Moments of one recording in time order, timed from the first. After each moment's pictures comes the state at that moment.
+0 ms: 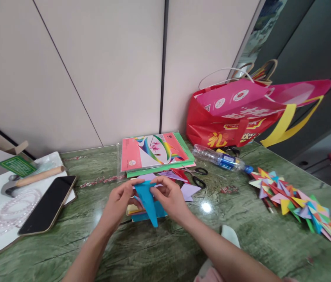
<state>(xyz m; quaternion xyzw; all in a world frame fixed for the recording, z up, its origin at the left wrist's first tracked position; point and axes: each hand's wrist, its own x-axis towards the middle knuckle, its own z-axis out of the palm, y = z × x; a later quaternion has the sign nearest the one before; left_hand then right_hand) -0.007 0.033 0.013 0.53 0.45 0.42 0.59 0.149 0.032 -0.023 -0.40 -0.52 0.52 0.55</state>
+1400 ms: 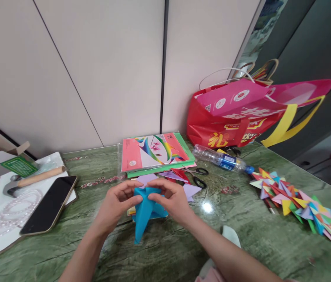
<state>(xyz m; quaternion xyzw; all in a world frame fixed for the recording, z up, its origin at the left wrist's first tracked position) -0.015 0.035 0.018 0.53 0.42 0.41 0.61 0.156 0.028 -0.010 -0.35 -0.58 0.46 0.57</state>
